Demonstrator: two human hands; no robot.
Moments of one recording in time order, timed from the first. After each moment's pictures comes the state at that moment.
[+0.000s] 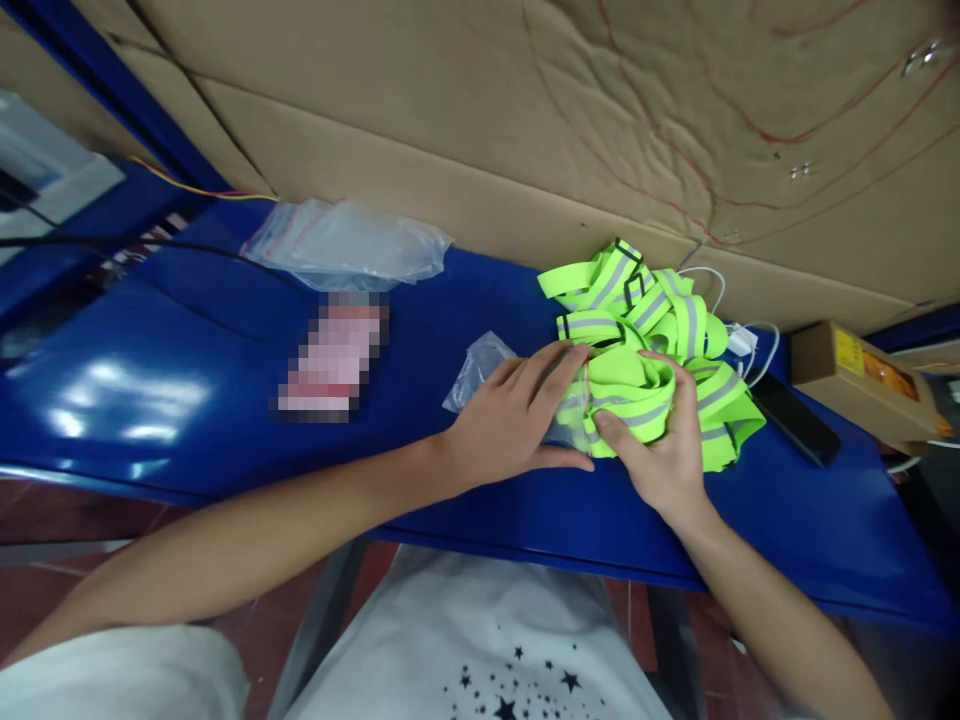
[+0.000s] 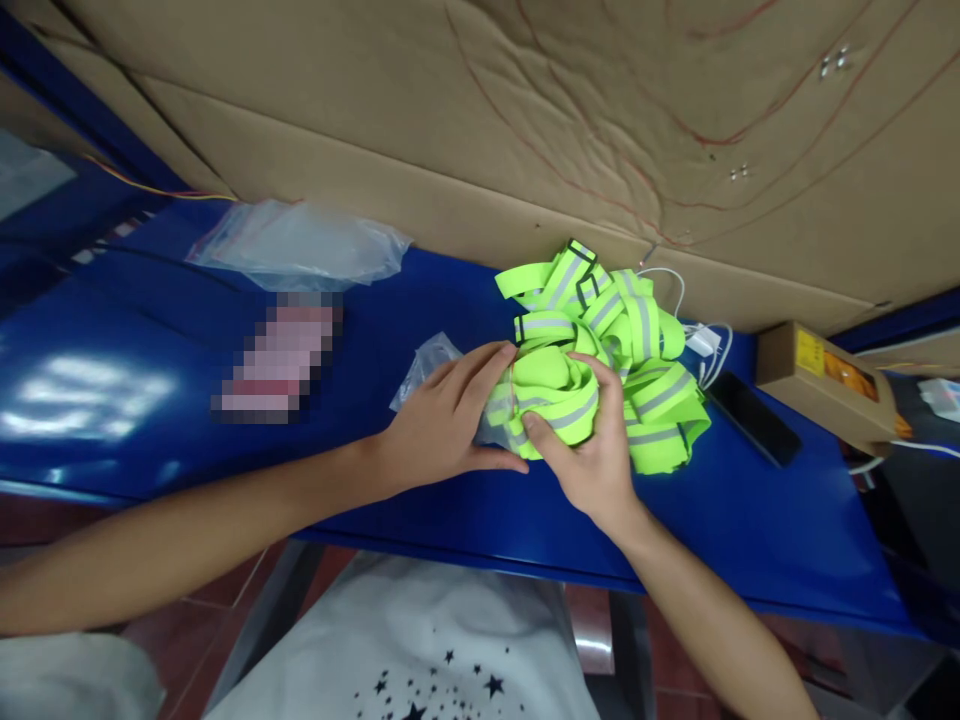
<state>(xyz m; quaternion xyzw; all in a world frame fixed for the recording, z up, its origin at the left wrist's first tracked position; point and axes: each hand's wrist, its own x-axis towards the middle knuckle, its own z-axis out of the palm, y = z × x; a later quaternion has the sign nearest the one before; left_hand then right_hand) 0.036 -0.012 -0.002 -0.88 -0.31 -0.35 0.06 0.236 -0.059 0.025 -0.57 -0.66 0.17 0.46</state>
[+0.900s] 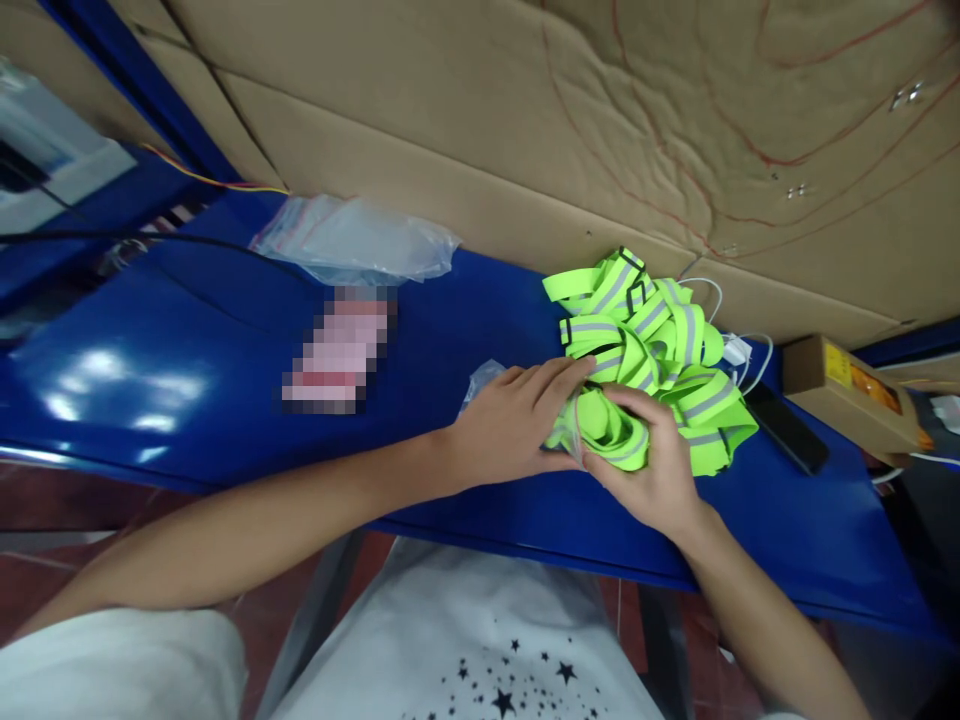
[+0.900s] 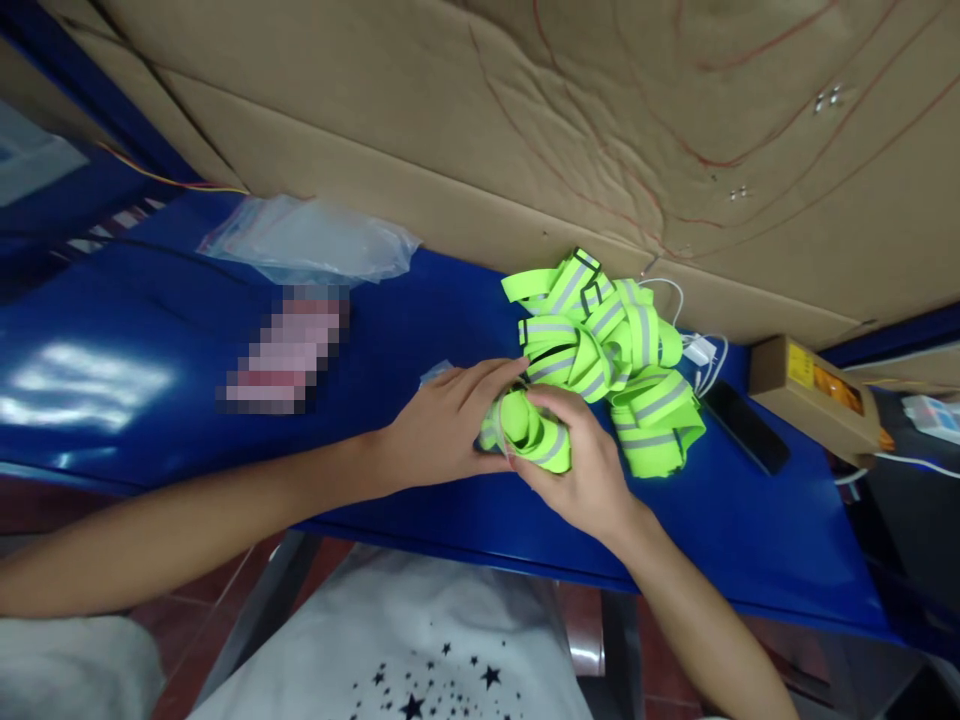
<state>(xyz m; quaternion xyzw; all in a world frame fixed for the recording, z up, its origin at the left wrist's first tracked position) 0.033 -0.019 0.009 -0.90 -0.33 -0.27 -0.08 0.247 -0.064 0.024 -0.44 -0.80 0.12 0.38</state>
